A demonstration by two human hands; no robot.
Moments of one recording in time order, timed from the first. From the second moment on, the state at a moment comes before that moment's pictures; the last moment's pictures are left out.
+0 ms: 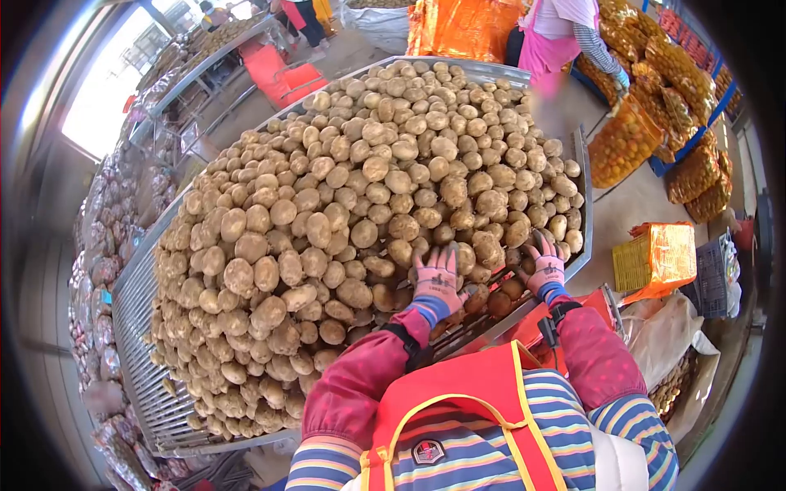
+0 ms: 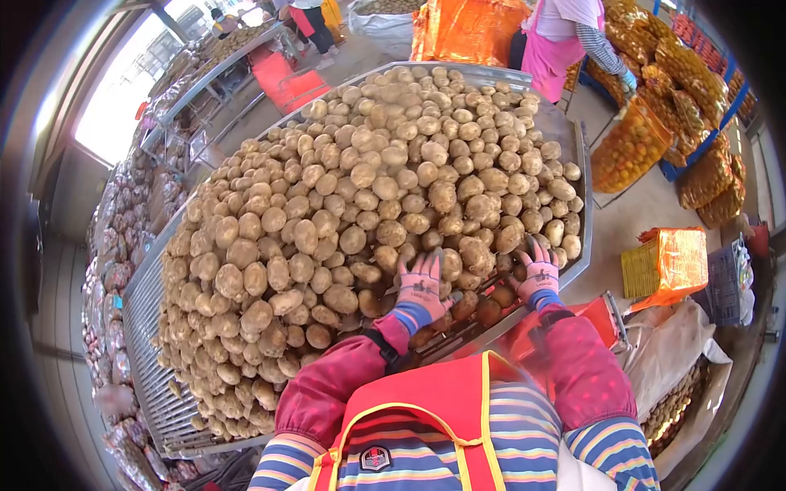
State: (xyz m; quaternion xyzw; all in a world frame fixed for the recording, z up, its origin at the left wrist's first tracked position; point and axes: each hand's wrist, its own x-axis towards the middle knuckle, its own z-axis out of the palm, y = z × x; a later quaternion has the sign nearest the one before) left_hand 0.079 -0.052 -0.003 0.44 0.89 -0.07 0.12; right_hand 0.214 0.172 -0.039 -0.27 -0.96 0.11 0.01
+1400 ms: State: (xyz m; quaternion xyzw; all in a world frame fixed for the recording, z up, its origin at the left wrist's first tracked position) left_hand 0.123 -0.322 0.031 -0.05 0.91 0.28 -0.29; right_hand -0.044 -0.215 0.150 0.41 -0.90 0.12 0.08
